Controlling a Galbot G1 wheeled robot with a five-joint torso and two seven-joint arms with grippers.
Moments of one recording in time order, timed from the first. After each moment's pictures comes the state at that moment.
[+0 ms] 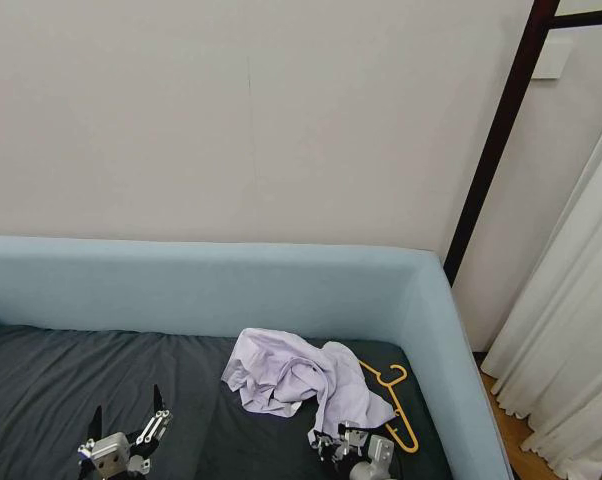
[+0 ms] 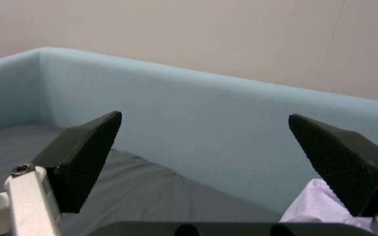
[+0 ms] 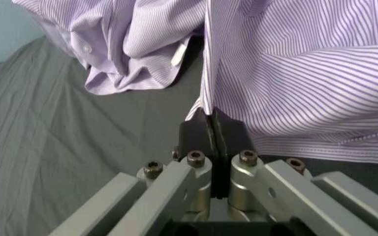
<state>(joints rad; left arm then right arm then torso) 1.69 -1.51 -0.58 -2.02 -0.12 -0.34 -0.37 -1.11 1.23 -0.07 1.53 0.97 -0.21 0.24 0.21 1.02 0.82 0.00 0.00</state>
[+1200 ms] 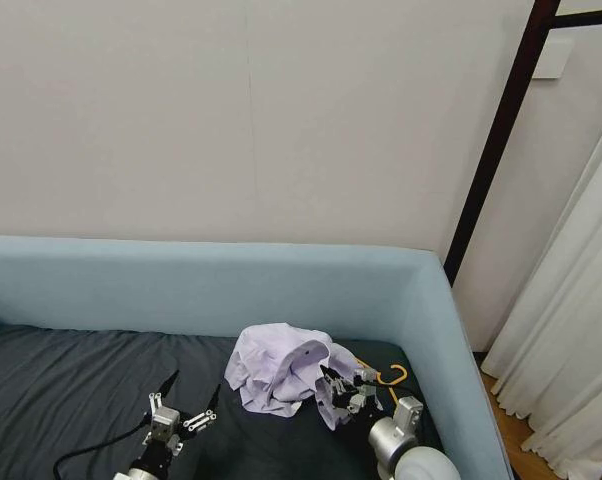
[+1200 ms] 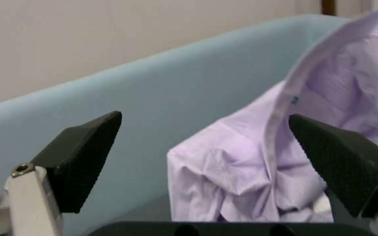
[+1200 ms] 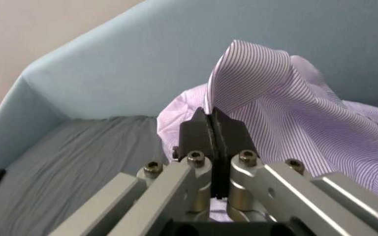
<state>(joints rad) 1.42 -1.05 -0.48 -1.64 -0.21 -0.50 0.23 -1.08 1.09 -0.02 1.80 0.87 -0.11 0.09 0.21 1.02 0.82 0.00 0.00</state>
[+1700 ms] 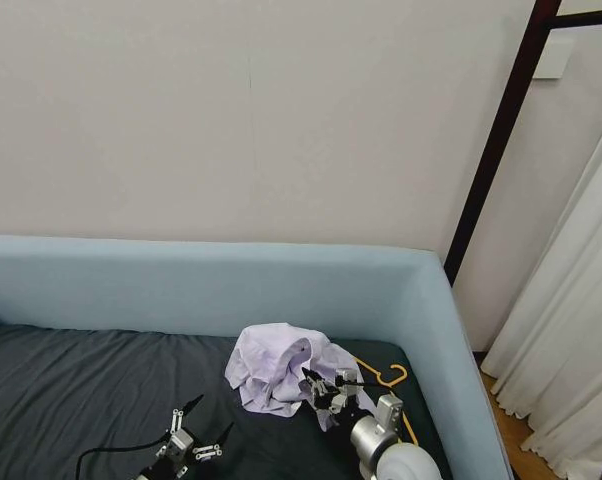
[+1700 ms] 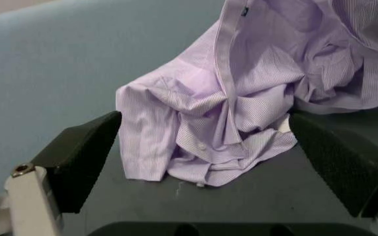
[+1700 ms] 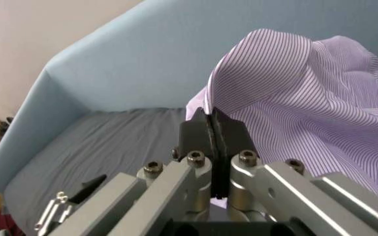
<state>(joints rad) 1.25 -1.14 -0.39 -1.24 -0.15 -0.65 0.38 -1.04 1.12 -0.09 1.77 0.89 -0.11 0.08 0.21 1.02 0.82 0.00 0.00</state>
